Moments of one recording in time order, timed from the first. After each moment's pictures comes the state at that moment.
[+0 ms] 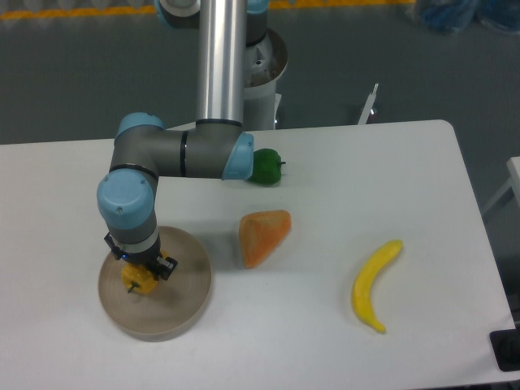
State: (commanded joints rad) arm 1.73 -2.06 -1.48 -1.11 1.50 0.47
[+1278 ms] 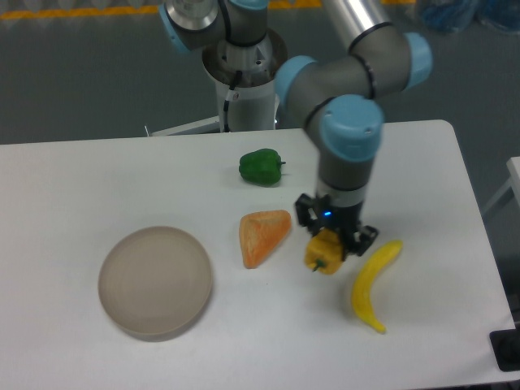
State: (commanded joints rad) arm 2.30 -1.93 -1.46 -1.21 1.52 1.26
